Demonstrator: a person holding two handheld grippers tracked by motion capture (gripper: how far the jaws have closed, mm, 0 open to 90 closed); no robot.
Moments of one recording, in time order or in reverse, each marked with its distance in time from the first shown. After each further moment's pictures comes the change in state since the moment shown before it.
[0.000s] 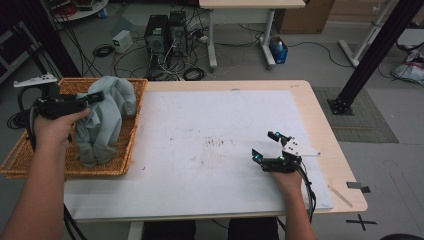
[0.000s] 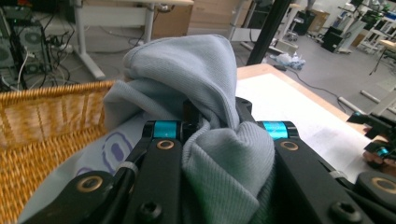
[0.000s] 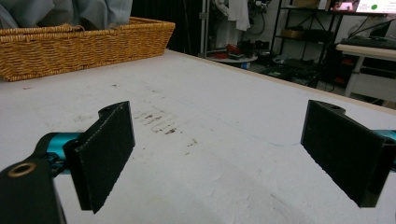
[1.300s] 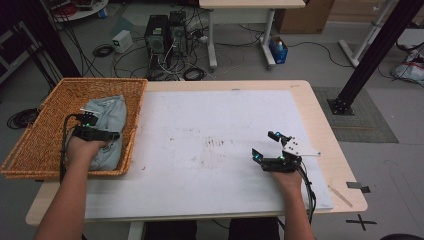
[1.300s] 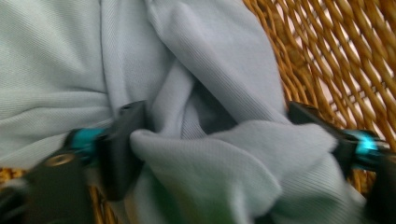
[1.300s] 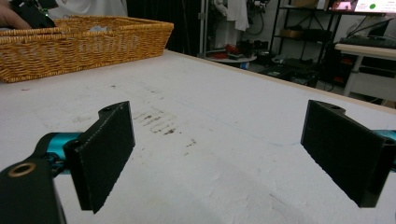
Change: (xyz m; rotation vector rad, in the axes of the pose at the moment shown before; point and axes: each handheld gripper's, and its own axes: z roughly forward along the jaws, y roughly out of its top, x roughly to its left) left arm 0.060 -0.114 0.072 0.549 0.359 -0.087; right arm 0.000 0.000 0.000 0.000 -0.005 0.006
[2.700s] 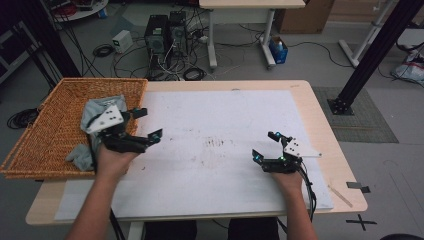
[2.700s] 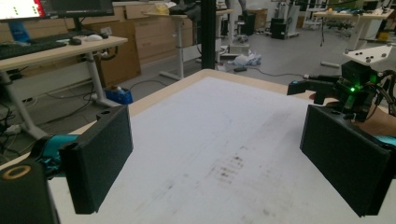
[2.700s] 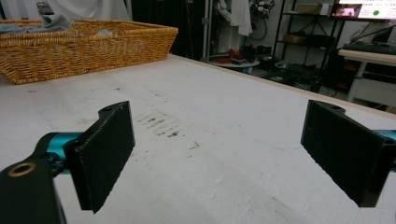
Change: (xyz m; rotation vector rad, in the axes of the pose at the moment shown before) left arm -0.158 0.008 -0.079 -0.706 -0.465 0.424; right arm 0.000 -0.001 -0.002 -0.020 0.016 -0.011
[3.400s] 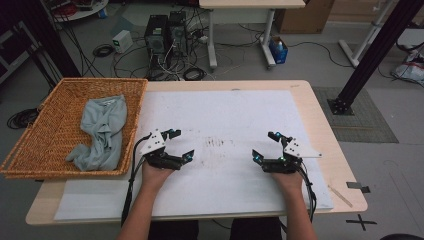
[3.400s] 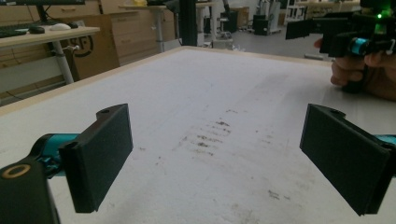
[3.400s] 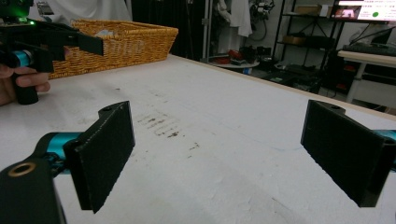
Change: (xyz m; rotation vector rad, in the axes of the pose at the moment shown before) left arm -0.025 -0.105 0.090 -0.031 -0.079 0.006; right arm 0.001 0.000 0.000 -0.002 -0.001 -0.005
